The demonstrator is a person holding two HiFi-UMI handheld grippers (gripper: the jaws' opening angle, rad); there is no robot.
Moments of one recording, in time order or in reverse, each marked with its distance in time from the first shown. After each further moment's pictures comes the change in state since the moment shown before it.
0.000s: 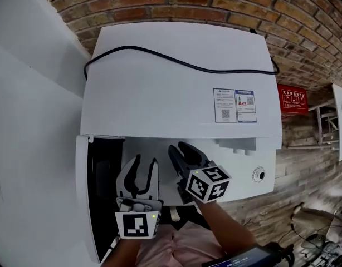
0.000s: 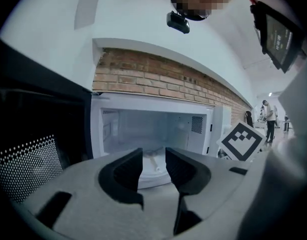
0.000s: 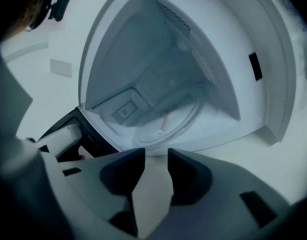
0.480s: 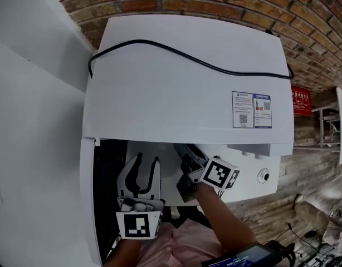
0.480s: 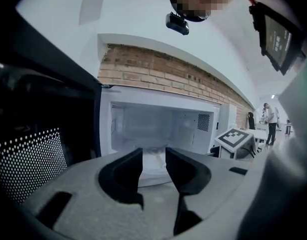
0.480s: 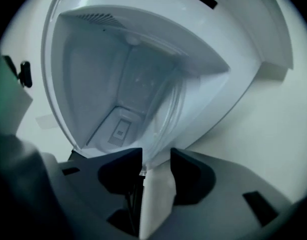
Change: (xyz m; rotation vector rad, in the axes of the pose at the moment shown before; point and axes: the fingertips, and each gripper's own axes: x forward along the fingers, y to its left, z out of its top) left arm 0.000 0.020 -0.018 -0.030 0.063 0.015; right arm 0.023 -0.003 0.000 0.487 -0.038 0.110
